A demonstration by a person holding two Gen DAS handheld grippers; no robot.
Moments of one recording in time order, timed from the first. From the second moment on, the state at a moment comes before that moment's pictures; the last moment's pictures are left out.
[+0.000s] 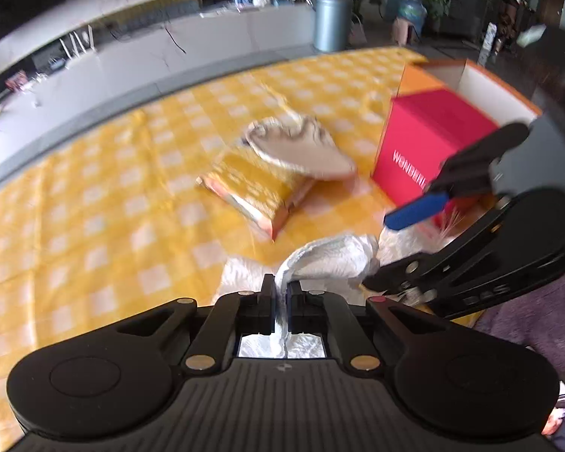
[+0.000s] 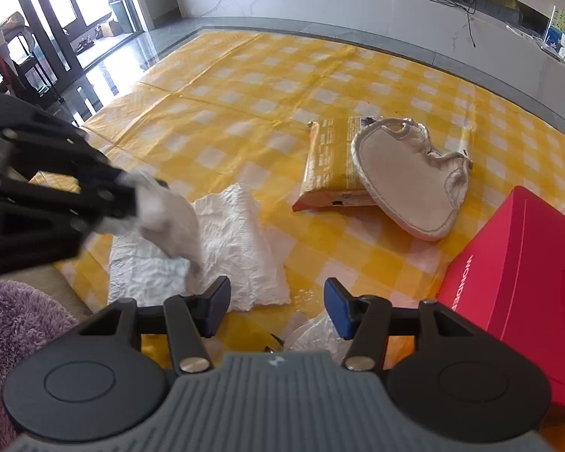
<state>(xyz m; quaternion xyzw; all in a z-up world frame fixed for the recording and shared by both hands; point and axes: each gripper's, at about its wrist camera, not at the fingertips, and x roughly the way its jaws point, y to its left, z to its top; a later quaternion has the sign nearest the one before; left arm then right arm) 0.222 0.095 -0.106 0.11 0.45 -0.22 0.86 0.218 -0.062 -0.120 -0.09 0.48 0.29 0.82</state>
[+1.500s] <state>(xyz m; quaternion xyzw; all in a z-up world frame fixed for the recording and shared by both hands) 0.202 0.159 -0.097 -0.19 0.51 -0.08 0.83 0.224 0.015 -0.174 -0.07 0.52 0.38 0.76</state>
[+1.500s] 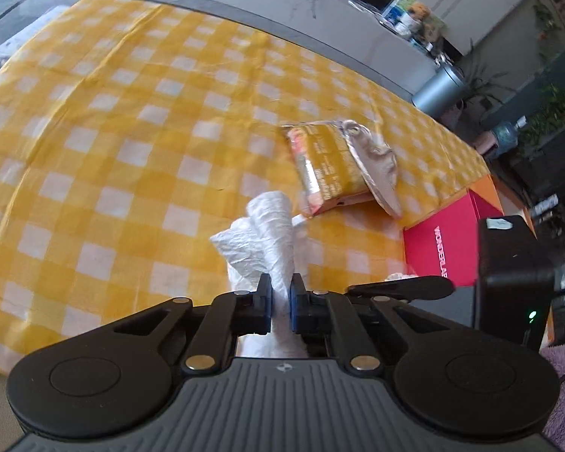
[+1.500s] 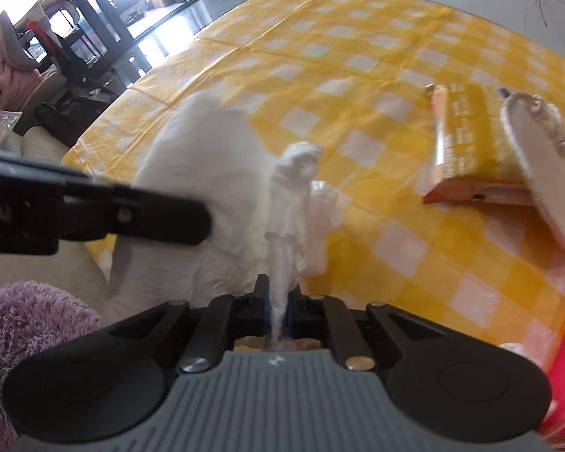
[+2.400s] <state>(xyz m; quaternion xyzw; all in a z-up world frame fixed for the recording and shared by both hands) 0.218 0.135 -0.121 -0.15 0.52 -0.10 0.83 0.218 -0.036 -0.144 -0.08 0.50 0.36 0.79</state>
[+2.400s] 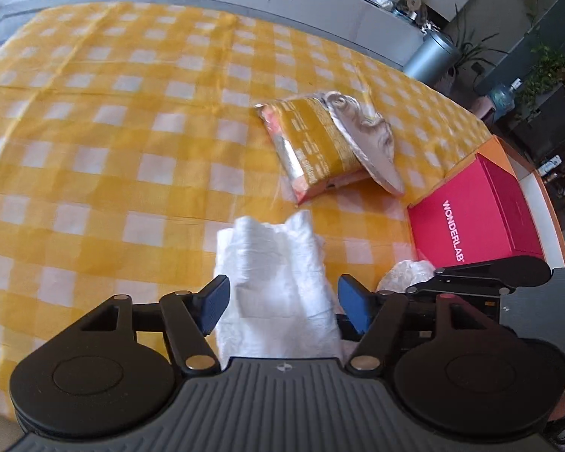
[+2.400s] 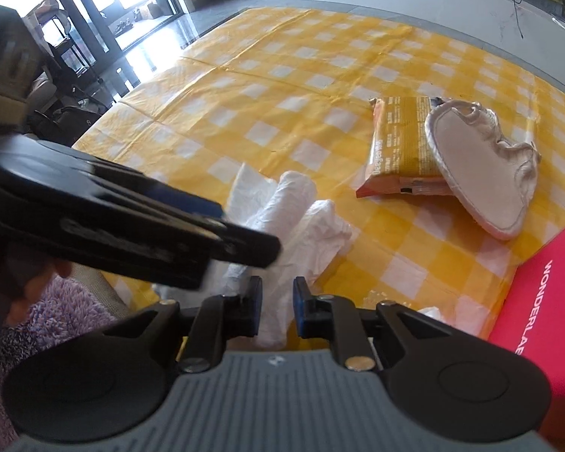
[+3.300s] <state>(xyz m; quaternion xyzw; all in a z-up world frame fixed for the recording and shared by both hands) 0.234 0.105 -0.159 -0.14 0.55 -0.07 0.82 0.228 -0.031 -0.178 -0.08 0.52 0.36 0.77</state>
